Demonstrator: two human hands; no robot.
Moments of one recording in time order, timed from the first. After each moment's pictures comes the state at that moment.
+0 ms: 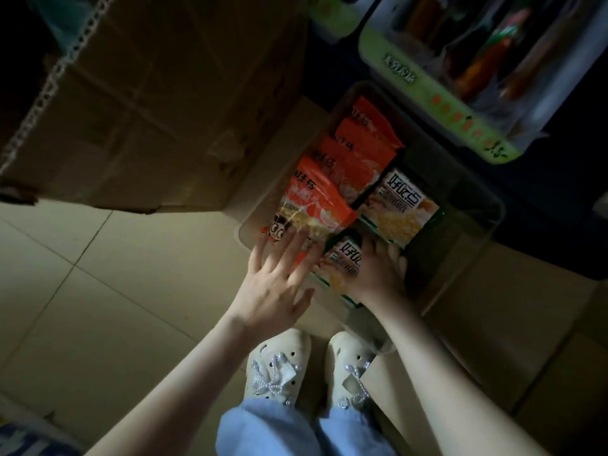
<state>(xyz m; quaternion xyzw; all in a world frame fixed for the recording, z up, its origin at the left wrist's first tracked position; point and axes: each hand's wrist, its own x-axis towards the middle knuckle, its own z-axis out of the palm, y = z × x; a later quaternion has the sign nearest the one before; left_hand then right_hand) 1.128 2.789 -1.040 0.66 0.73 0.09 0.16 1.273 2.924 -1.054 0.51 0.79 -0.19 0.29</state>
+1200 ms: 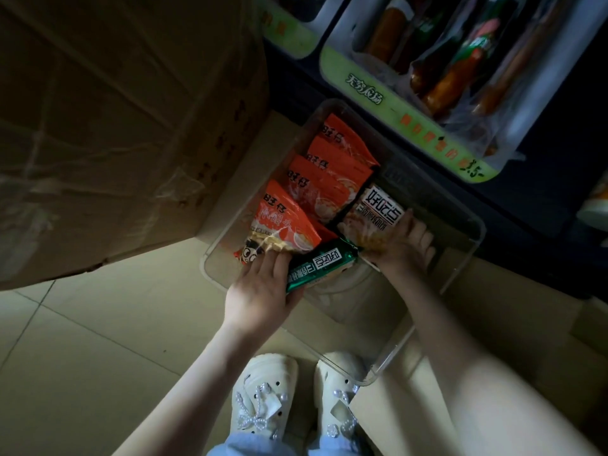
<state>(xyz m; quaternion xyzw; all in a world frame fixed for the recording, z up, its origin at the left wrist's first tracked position) 1.133 2.835 -1.068 0.58 0.80 0.11 0.15 1.295 3.012 -1.086 0.65 0.68 -0.19 0.26</state>
